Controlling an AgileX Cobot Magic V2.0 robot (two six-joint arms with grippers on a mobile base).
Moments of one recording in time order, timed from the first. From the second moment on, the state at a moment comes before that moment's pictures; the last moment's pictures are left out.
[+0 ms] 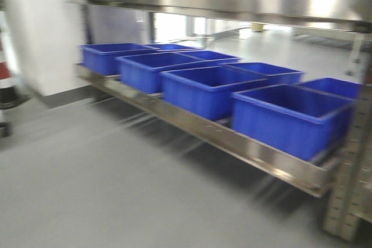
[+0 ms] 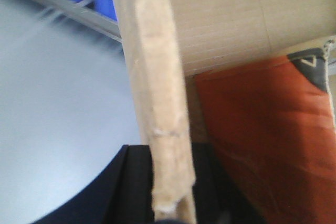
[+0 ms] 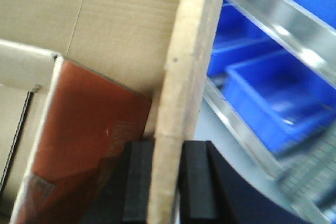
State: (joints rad) left arm -0.39 1.48 -2.07 0.11 1.27 -0.17; right arm 0.24 1.30 -1.77 0.19 1.04 -0.11
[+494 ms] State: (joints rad) left arm -0.39 1.48 -2.07 0.11 1.27 -0.17; right arm 0.24 1.30 -1.77 0.19 1.04 -0.11
